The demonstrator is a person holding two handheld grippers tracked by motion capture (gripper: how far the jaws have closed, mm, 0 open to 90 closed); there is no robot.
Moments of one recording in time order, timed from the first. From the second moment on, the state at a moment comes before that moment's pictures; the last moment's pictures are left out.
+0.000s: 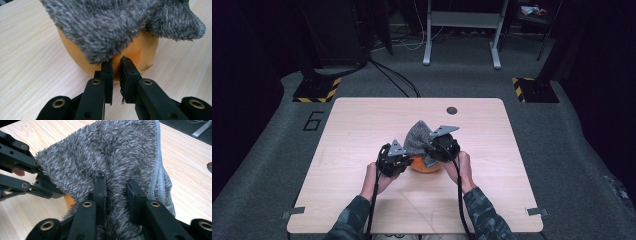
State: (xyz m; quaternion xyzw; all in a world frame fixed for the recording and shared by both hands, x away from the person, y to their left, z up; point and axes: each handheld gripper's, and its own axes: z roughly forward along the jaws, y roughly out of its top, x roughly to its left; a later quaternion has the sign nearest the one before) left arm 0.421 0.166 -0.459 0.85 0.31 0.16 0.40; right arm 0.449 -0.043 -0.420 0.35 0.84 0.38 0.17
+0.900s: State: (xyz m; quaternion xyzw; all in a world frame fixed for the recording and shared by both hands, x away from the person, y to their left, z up) left arm 0.422 0.170 -0.463 0.84 0.32 0.16 0.41; right arm 0.452 -0.094 -0.441 0.40 0.82 0.36 0.16
